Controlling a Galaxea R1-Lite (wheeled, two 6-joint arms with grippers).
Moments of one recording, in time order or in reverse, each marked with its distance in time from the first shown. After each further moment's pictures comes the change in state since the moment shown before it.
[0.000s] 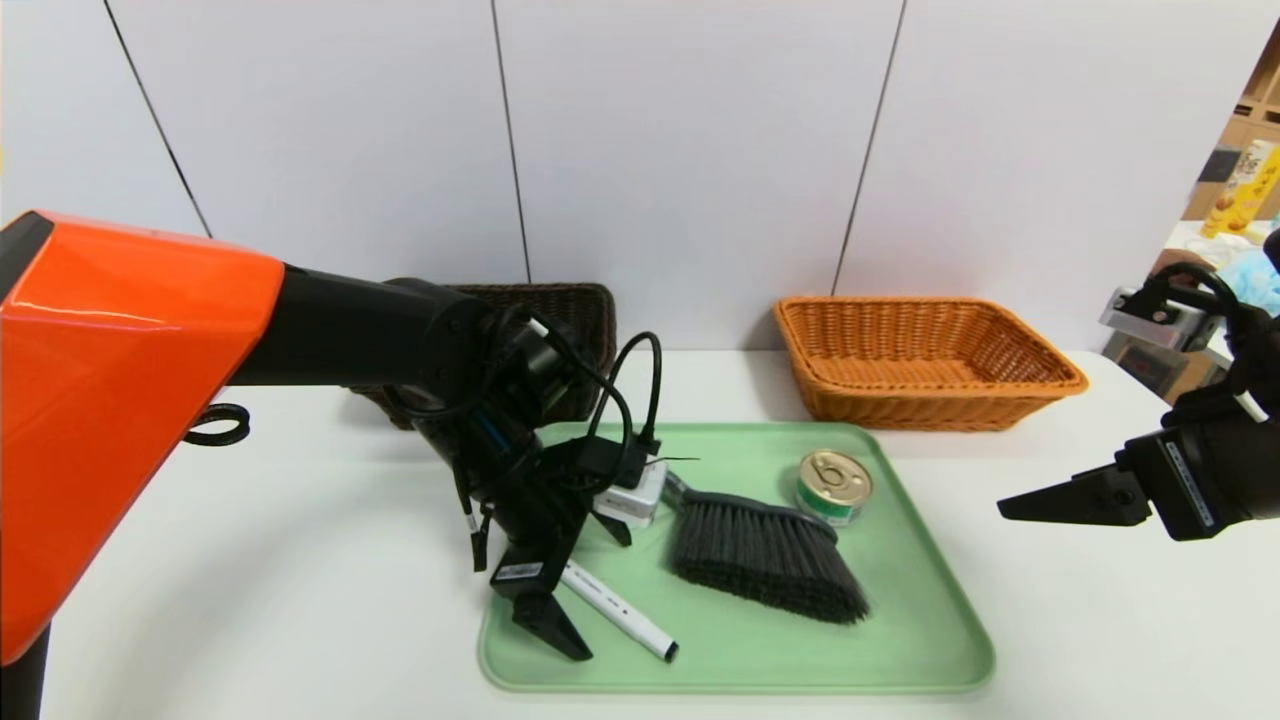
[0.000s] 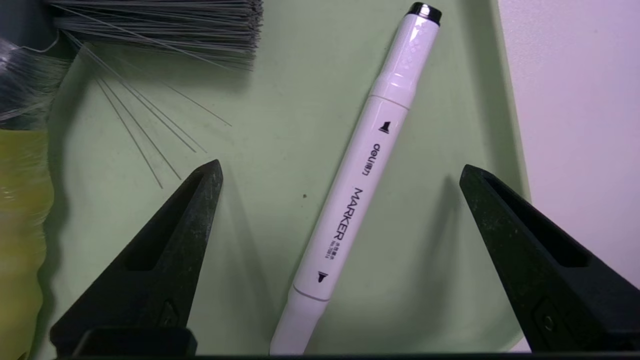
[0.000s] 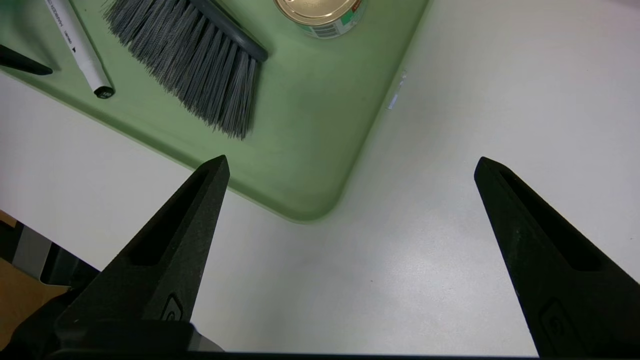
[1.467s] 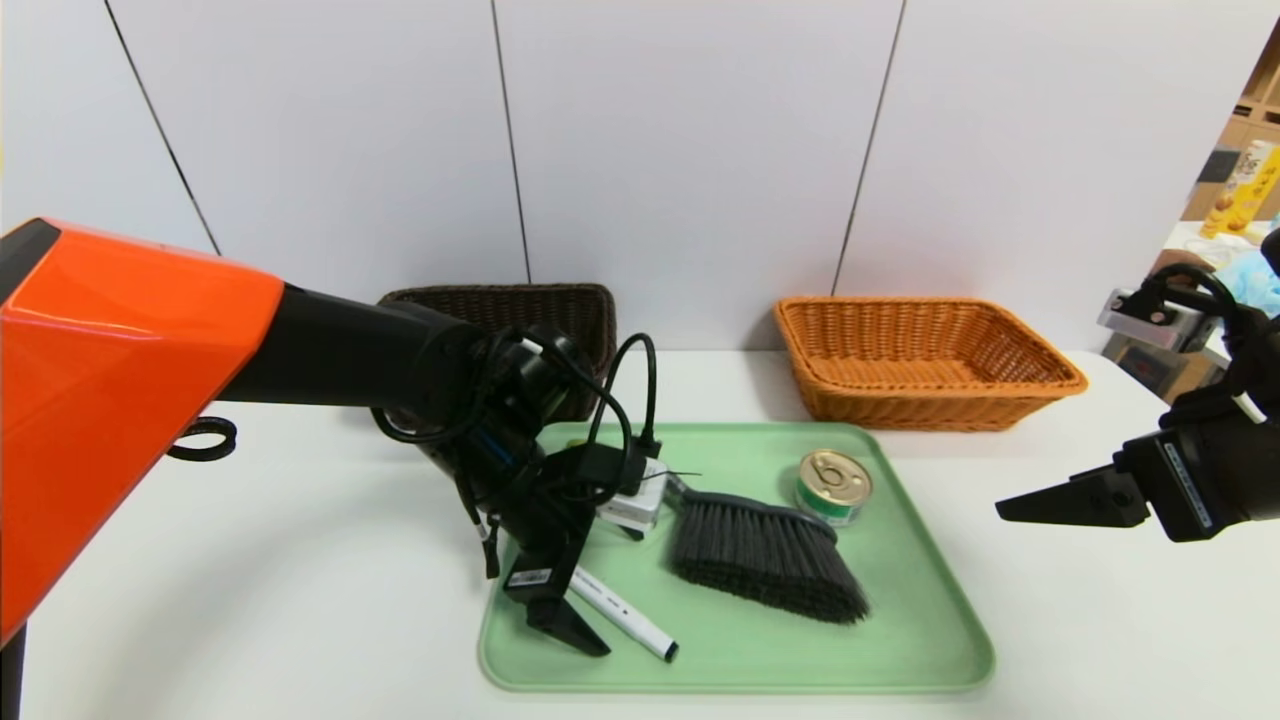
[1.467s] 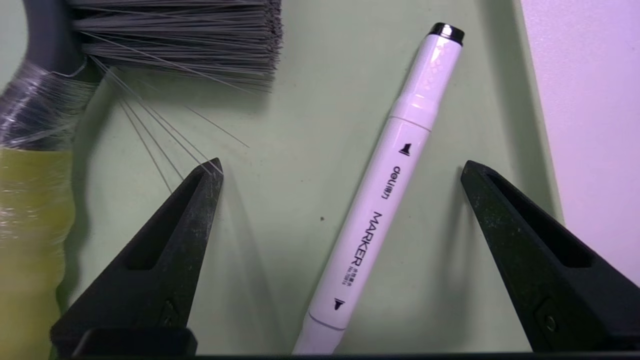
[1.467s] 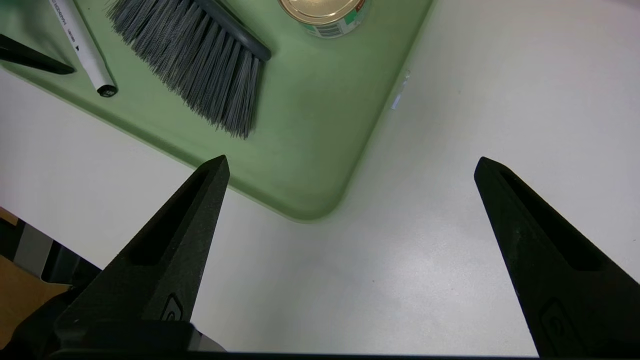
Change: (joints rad) left arm 0.000 -0.016 0.107 -0.154 -0.010 -0.001; right arm 0.000 0.000 0.001 -0.001 0.002 0.000
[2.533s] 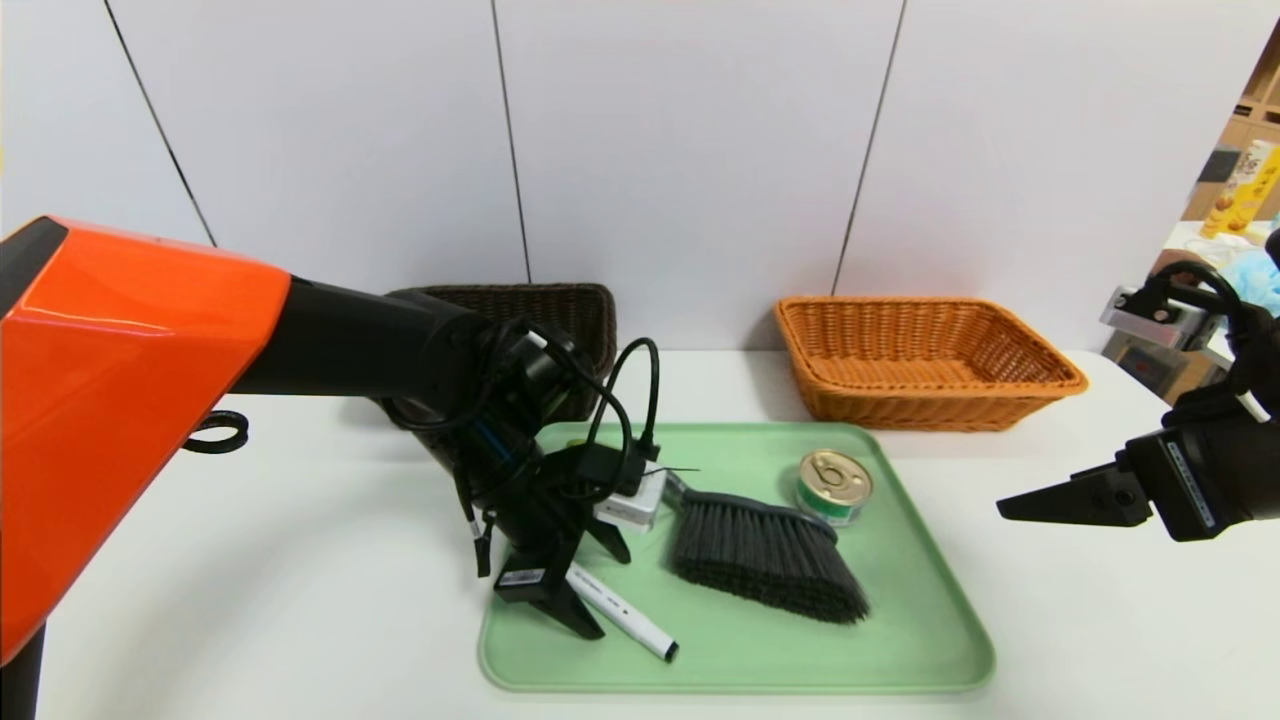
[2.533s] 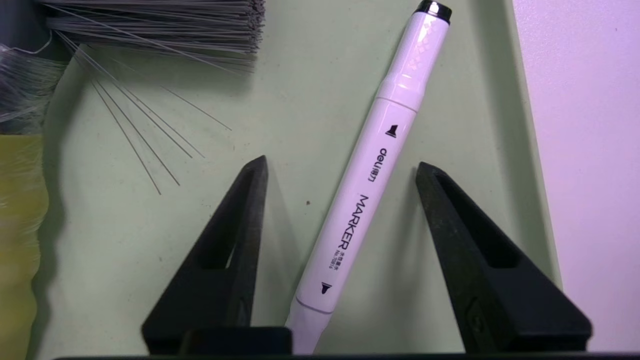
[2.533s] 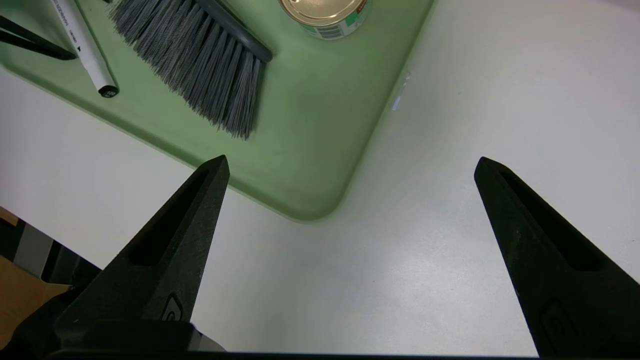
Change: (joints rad) left arm 0.000 0.013 -0.055 0.090 0.005 0.003; right arm 0.000 -0.004 -0.001 0.000 0.000 0.000
